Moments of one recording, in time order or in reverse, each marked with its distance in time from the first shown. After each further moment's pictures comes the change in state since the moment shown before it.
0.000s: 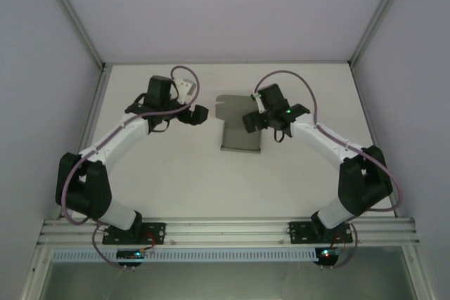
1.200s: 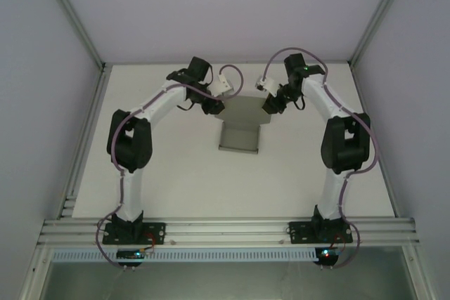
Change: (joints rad) left arm -0.128 0.543 0.634 -0.413 0.004 0.499; right arm -0.285 0.409 0.542 -0.508 -0.591 -0.859
